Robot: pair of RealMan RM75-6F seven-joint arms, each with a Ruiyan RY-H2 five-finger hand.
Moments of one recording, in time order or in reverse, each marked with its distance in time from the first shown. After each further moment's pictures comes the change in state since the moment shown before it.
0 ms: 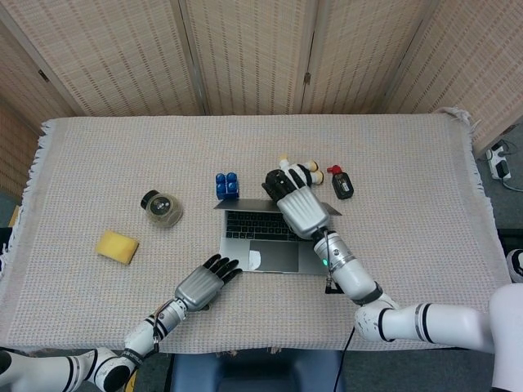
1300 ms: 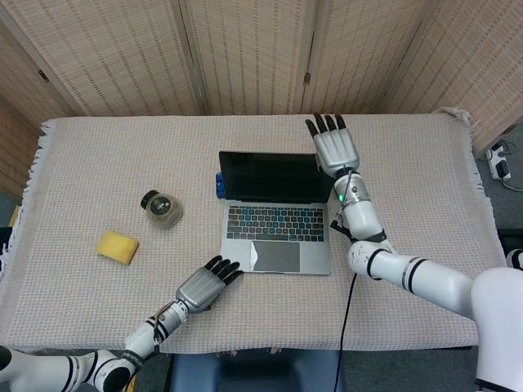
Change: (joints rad) left arm -0.032 0.017 0.023 -0.057 -0.059 0.026 0.056; right arm 0.172 0.000 0.057 0.406 0.363 -0.139 0.048
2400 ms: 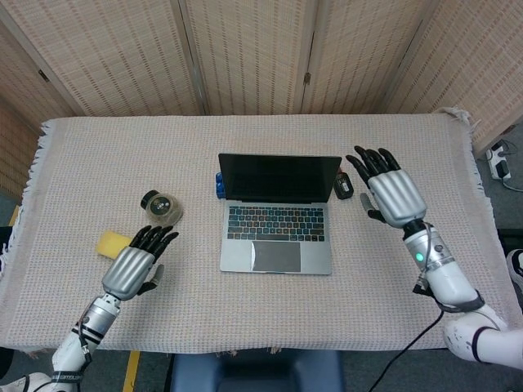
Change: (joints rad) left arm 0.224 0.352 0.013 -0.200 0.160 0.385 -0.328; right arm -0.466 0.455 -0.122 -0.586 -0.634 0.239 0.486
